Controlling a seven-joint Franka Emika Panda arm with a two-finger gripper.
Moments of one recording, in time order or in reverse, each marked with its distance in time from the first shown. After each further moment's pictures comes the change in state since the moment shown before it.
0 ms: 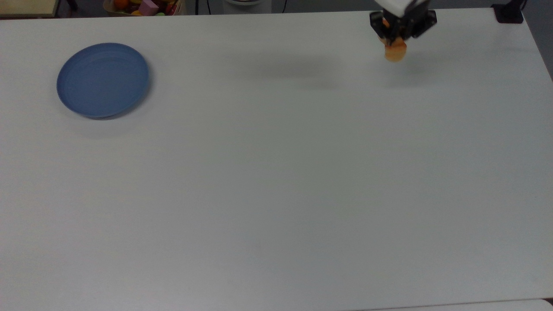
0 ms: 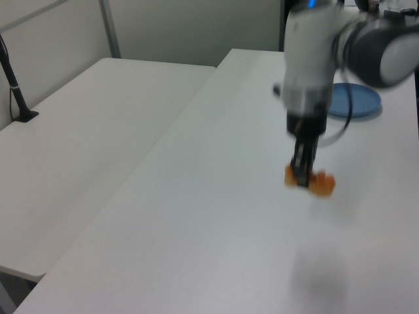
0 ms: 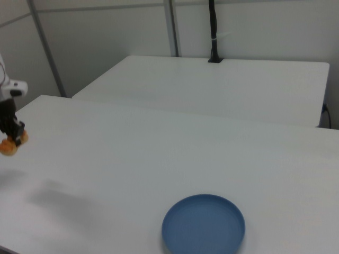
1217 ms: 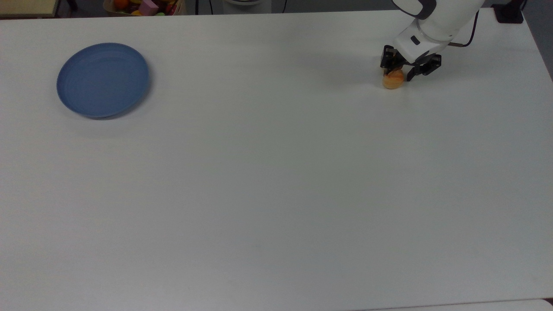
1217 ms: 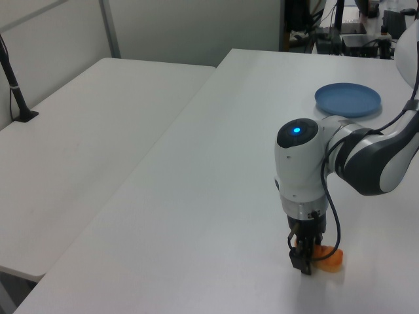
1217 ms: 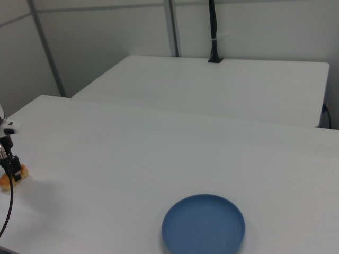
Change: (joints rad) arm 0.150 0.279 0.000 0.010 -0.213 0.087 0.368
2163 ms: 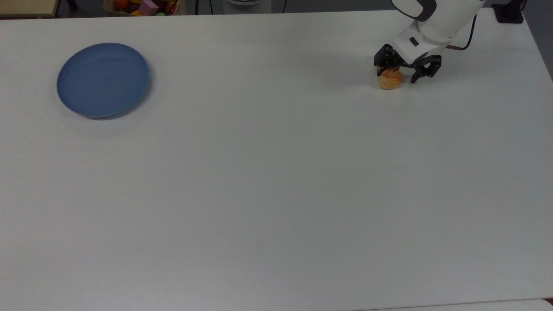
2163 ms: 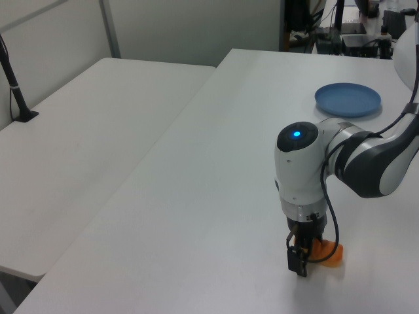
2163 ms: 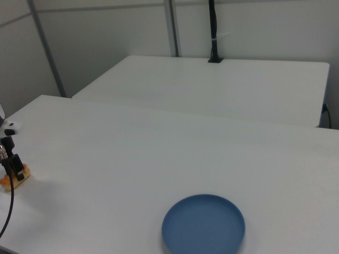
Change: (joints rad) arm 0.000 0.008 0.000 0.002 -0.033 -0.009 0.034
